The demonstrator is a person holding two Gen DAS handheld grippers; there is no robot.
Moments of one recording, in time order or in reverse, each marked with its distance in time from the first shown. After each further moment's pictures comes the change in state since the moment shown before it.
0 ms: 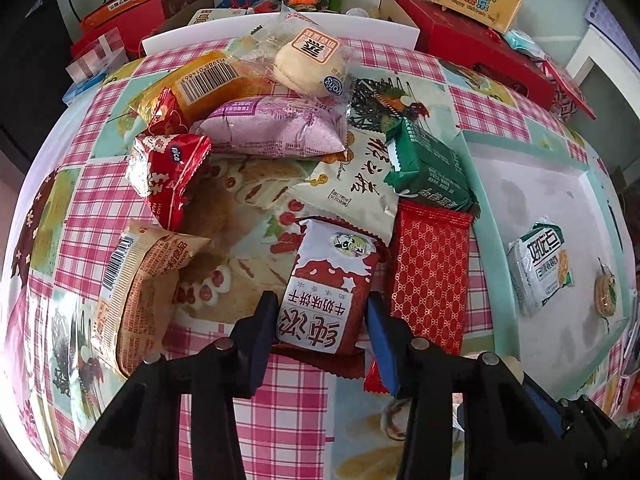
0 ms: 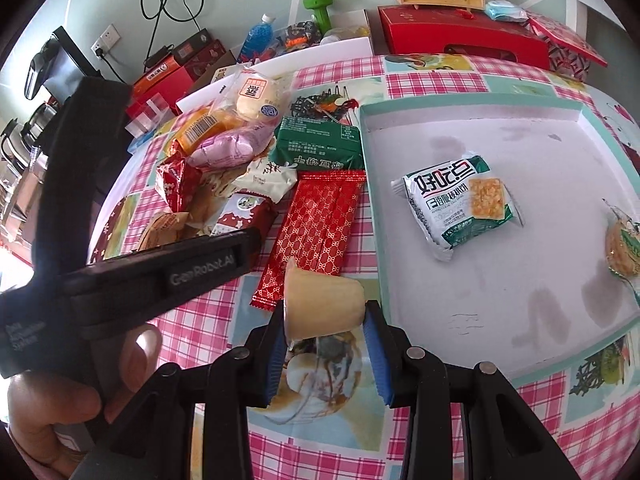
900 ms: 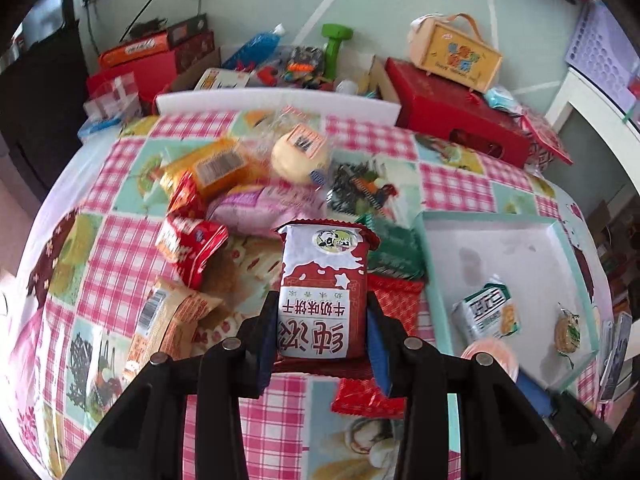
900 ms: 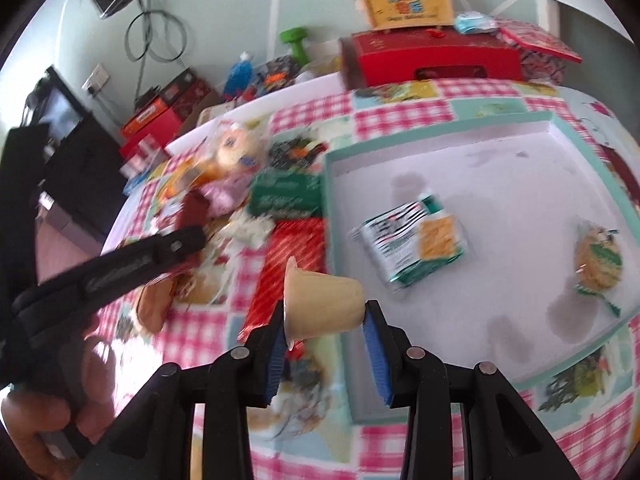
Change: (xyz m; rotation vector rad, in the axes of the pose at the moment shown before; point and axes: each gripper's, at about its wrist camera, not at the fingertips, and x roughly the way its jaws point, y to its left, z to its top) left arm -0.060 -0.008 0.015 -0.013 -0.210 -0.046; right arm -0.028 -0.039 0.023 0.113 -0.126 -0.052
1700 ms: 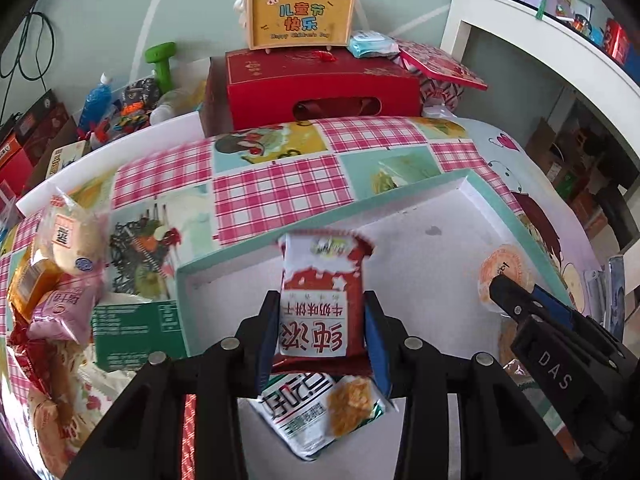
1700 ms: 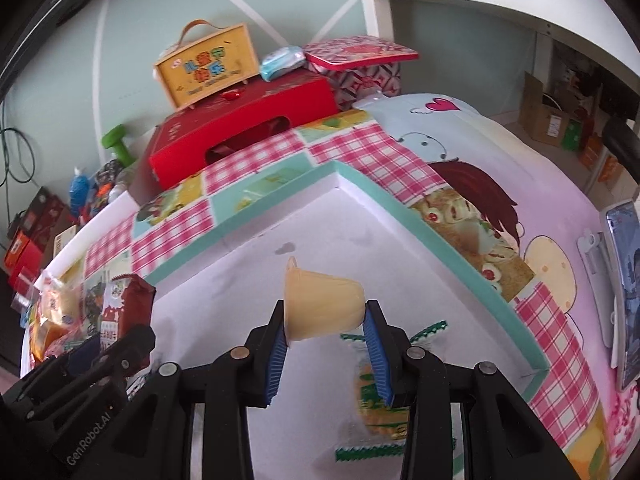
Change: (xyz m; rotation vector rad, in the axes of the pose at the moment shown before) left arm 0.065 -0.167 0.022 0.315 0.027 -0.160; right arm 0.004 -0.152 0.063 0.280 -0.148 -0.331
